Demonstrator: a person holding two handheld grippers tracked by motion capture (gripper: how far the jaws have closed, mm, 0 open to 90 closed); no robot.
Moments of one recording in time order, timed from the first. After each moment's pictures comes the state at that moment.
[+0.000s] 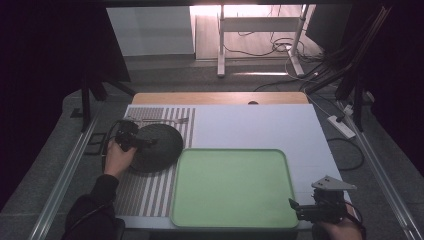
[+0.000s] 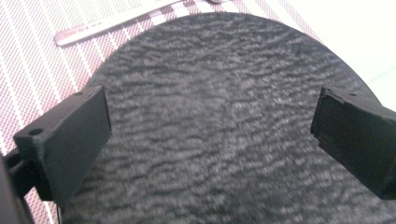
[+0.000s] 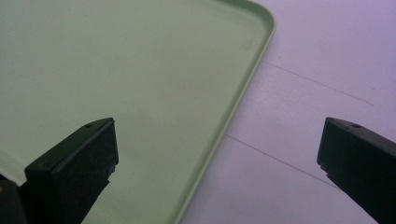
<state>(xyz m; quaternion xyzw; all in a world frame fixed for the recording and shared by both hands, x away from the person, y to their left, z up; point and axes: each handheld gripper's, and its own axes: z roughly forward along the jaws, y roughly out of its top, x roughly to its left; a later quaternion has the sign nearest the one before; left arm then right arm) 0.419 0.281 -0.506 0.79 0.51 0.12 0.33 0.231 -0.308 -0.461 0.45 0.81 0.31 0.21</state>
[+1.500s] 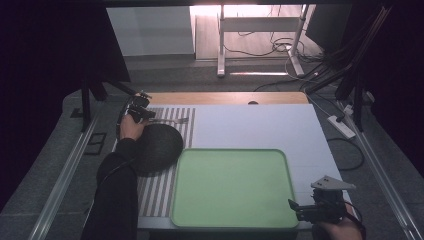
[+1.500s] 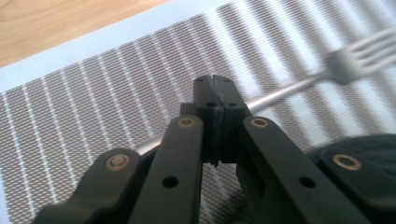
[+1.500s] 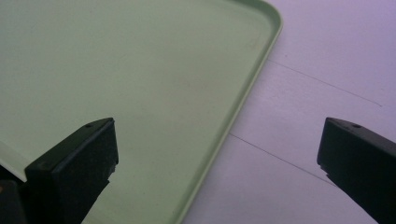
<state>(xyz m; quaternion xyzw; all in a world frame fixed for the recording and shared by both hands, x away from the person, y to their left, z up) 0.540 0.278 -0.515 0.80 0.54 0.14 0.23 0.232 -0.308 -0.461 0.44 0.81 0.31 0.20</state>
